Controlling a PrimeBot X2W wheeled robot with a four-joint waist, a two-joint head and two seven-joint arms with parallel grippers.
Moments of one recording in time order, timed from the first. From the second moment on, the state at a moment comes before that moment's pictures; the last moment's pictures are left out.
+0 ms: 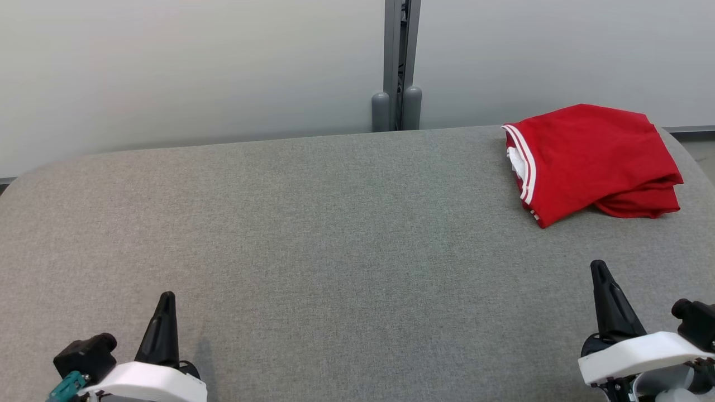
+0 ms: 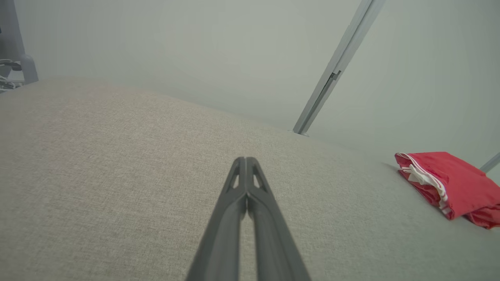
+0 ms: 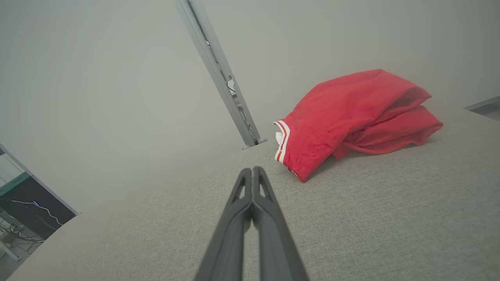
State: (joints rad) left arm -0.02 0.07 0.04 0.33 -0.45 -0.09 -0.18; right arm -0.07 -0.12 0.06 0.27 0.55 0.13 -0.19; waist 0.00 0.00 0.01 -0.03
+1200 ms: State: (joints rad) left arm -0.16 0.06 0.12 0.40 -0.94 -0.11 -0.04; right arm -0.22 -0.09 0.01 0.40 1.01 0.13 -0.07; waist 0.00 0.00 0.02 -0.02
